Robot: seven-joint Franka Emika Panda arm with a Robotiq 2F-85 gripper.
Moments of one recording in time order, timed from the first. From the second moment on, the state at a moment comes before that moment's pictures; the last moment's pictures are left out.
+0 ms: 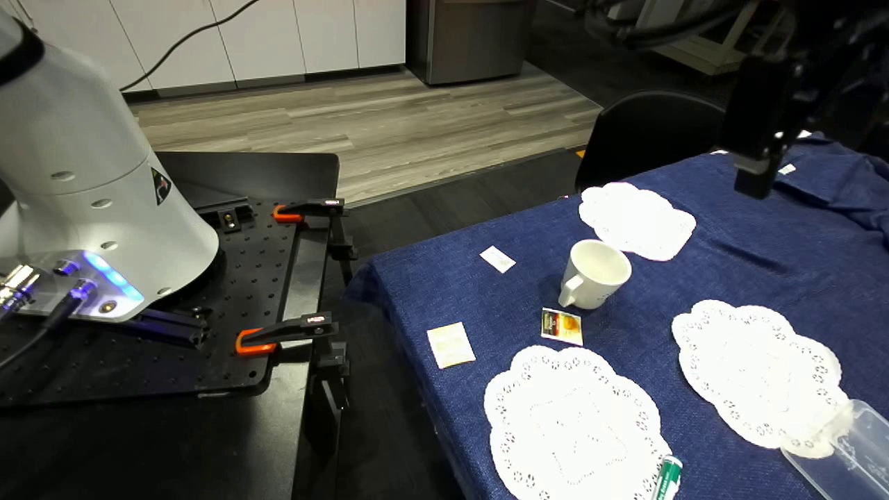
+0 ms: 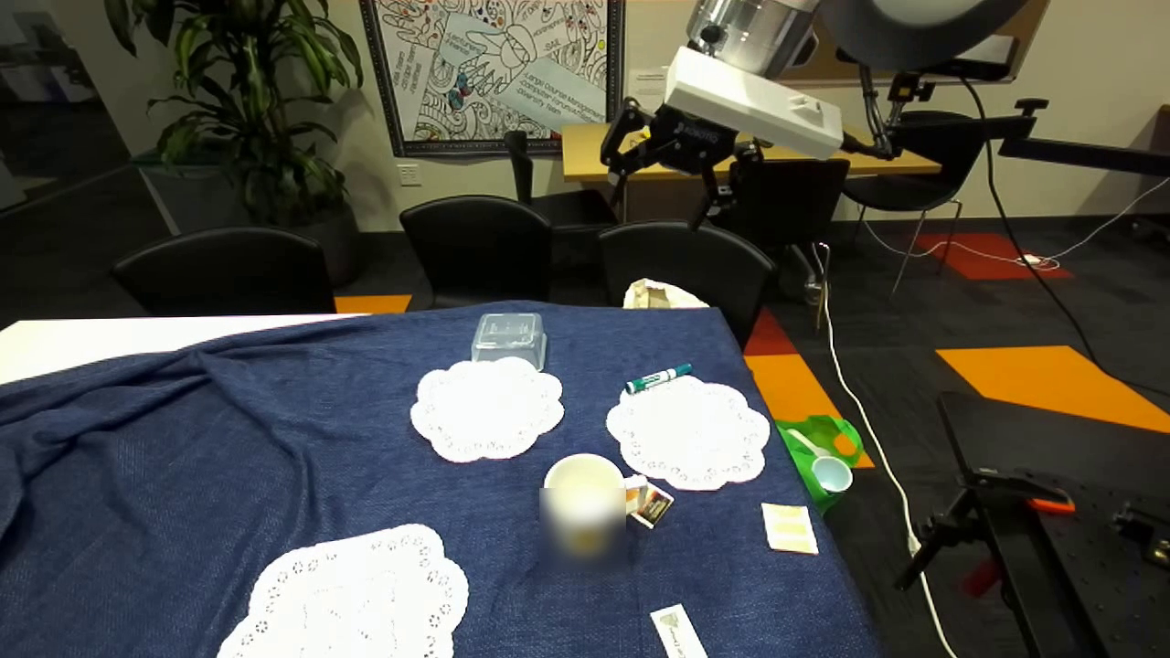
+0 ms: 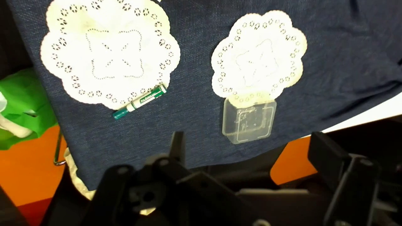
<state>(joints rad) -0.18 0.04 -0.06 -2.28 -0.08 2.72 1.10</state>
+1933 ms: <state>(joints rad) -0.19 0.57 -0.29 -1.88 0.16 2.53 1.50</state>
